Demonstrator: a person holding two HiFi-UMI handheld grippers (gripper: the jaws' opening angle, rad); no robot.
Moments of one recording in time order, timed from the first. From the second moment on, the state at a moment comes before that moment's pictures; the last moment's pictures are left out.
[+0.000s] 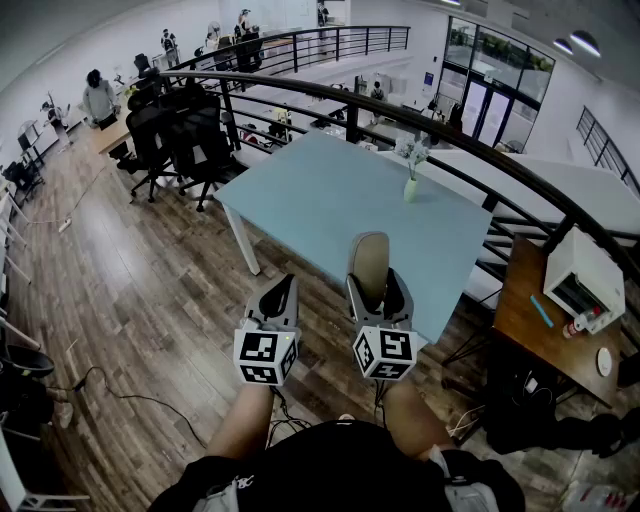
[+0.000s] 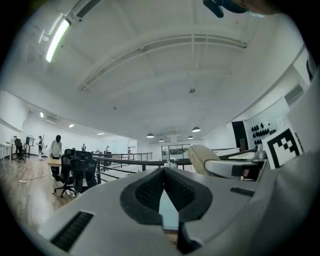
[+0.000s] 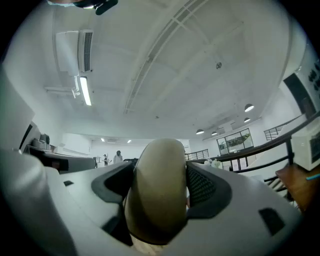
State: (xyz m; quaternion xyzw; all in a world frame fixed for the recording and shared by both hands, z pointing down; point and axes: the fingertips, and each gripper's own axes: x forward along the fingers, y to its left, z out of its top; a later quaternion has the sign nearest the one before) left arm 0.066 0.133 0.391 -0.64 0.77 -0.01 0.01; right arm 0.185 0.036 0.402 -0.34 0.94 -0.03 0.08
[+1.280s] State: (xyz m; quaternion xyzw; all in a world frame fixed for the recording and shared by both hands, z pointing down) left arm 0.036 0.193 0.394 -0.64 0.77 -0.02 0.03; right arm 0.160 0.094 0.402 -0.35 0.93 -0.02 0.08
